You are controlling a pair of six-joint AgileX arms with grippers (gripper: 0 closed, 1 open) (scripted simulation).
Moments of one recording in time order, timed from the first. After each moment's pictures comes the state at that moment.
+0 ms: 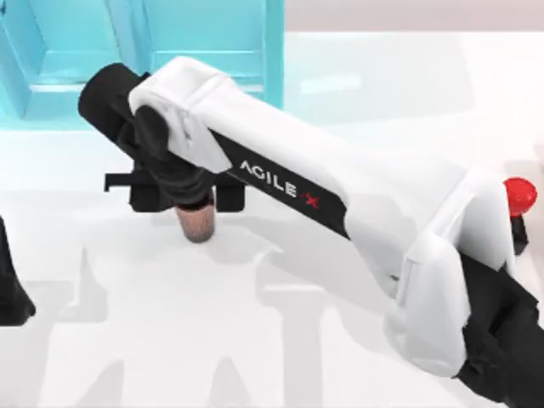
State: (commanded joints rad) left arm 0.00 0.00 0.00 0.00 0.00 0.00; right arm 0.89 2.78 2.70 -1.24 0.32 0.87
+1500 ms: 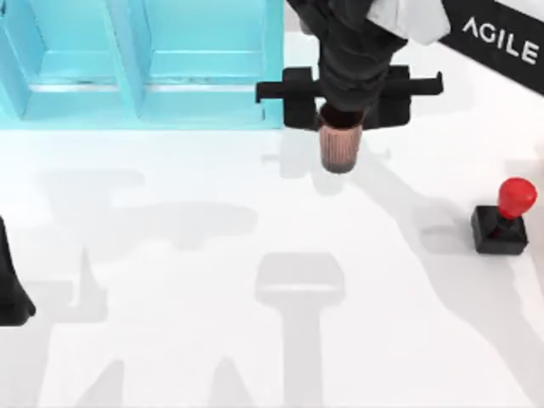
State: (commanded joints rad) left arm 0.00 0.00 0.00 0.00 0.00 0.00; right arm 0.61 2.18 2.03 -1.14 0.23 0.60
